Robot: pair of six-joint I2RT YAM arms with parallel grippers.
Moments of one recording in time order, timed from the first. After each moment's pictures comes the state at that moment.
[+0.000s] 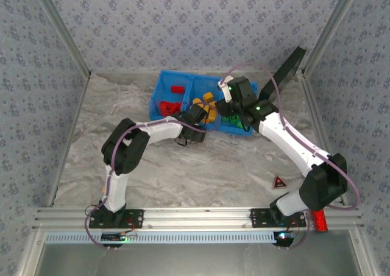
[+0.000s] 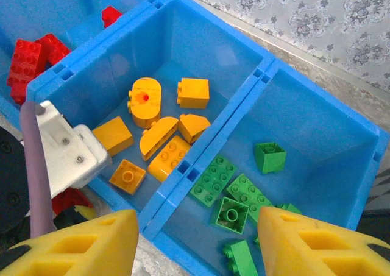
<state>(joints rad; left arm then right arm) -0.76 2.03 1.35 -0.42 -0.17 -0.35 0.53 1.45 1.29 -0.53 0.17 -0.08</state>
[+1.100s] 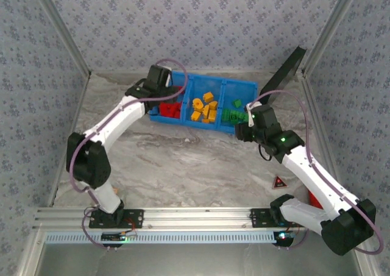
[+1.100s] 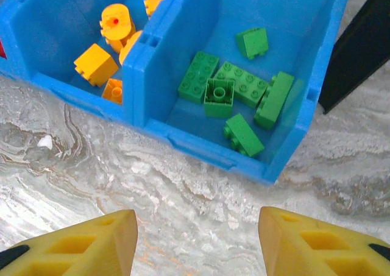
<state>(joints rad) -0.48 1.73 1.54 -0.57 -0.23 -0.22 0.47 1.05 0.92 -0.62 0.13 0.20</state>
